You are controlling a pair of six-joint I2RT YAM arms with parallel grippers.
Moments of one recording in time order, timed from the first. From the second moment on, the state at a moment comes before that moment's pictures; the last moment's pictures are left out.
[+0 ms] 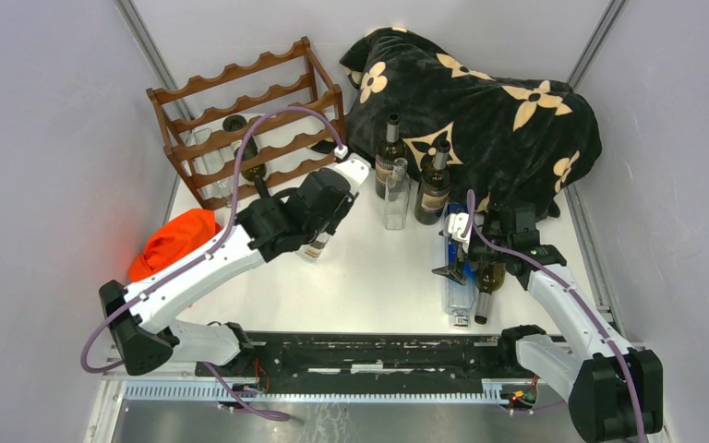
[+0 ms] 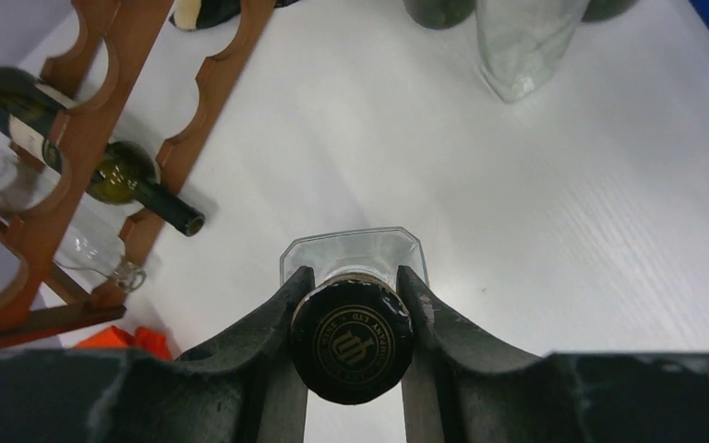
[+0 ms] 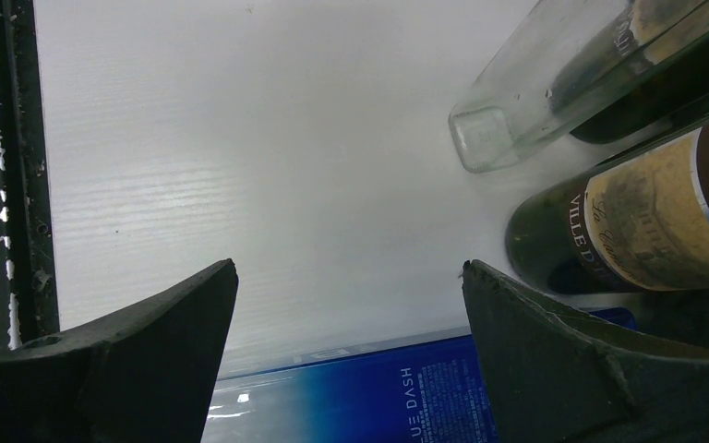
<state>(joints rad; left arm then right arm) -0.91 1.30 1.32 -0.74 -0.50 -0.04 0.15 0.97 0.57 -0.38 -0.93 -0.89</state>
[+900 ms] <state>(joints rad) -1.28 1.36 1.17 -0.80 -0.53 0.32 0.15 0.99 0.57 -0.38 -0.93 -0.89</state>
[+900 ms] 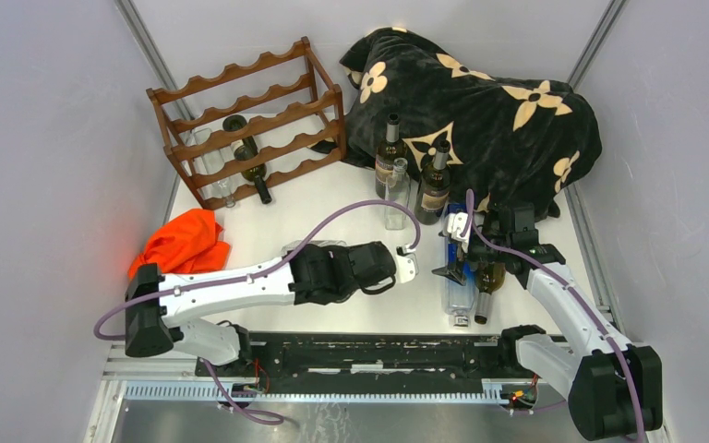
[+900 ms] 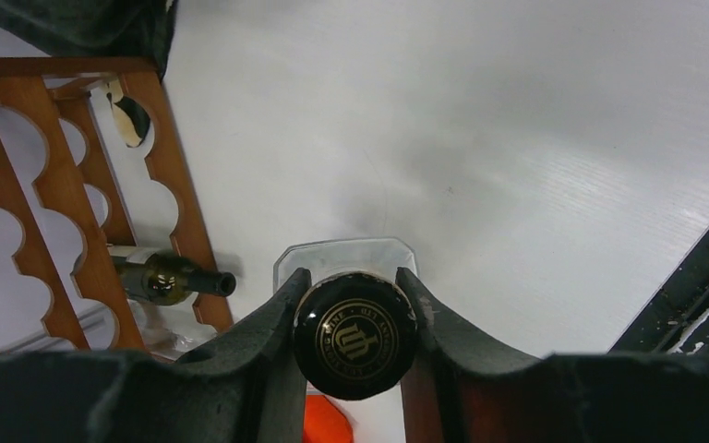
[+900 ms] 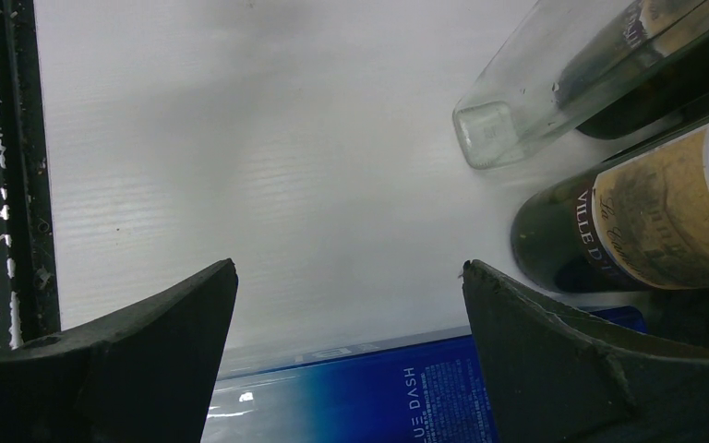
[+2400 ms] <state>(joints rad) -1.25 1.26 1.06 -0.66 -0.52 0.80 0.15 1.00 0.57 -0.41 -0.92 -0.91</state>
